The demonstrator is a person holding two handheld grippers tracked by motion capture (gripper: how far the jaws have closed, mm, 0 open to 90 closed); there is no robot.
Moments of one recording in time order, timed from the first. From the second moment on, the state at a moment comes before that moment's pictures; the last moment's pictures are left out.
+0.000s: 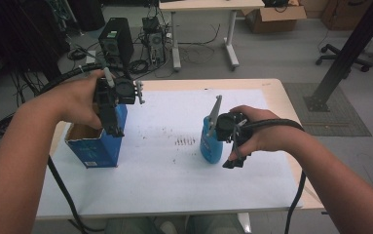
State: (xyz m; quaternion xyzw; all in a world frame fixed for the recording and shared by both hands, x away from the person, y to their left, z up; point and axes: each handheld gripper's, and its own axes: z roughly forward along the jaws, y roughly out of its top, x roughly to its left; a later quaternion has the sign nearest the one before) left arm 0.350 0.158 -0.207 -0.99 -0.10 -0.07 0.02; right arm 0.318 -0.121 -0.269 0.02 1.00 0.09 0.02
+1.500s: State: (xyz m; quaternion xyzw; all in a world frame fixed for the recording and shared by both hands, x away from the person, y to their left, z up) left arm 0.309 0.146 -0.258 -1.00 -0.06 -0.05 0.01; right arm 0.318 -0.164 -0.303 0.12 0.98 0.14 0.03
